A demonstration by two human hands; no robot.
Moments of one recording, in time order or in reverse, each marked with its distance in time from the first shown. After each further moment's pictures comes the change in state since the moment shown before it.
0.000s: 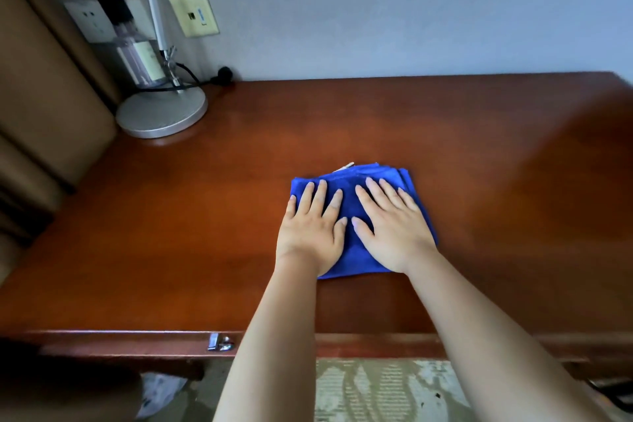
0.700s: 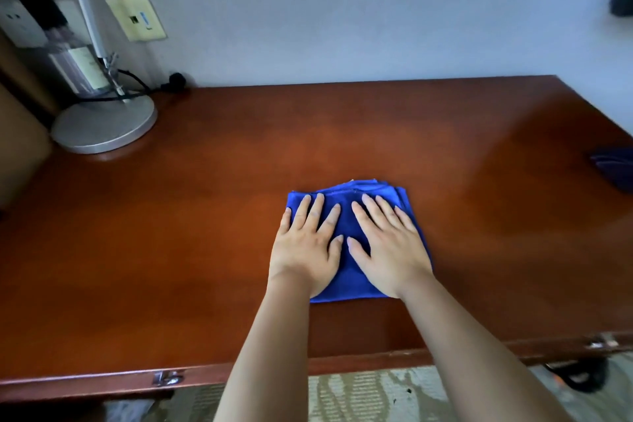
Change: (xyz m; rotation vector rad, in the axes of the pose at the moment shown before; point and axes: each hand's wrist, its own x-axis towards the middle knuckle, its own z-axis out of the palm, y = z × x) left_hand 0.013 0.054 0.002 -0.035 0.022 0.098; right_hand -0.026 0.053 -0.001 0.013 0.028 0.078
